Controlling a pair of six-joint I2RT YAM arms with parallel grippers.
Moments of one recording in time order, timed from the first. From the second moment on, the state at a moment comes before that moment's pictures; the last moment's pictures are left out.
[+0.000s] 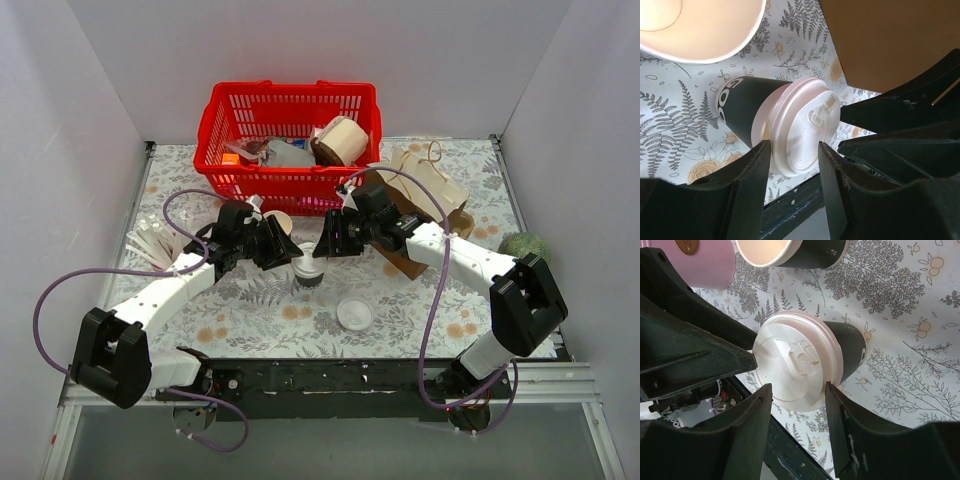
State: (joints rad) left arm -0.44 1.25 0.82 -0.28 0.36 -0.88; right arm 0.72 1.56 1.13 -0.29 -0.38 0.62
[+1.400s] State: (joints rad) left arm -0.45 1.23 0.84 -0.32 0.34 -0.89; right arm 0.72 1.54 1.18 -0.32 -0.38 0.62
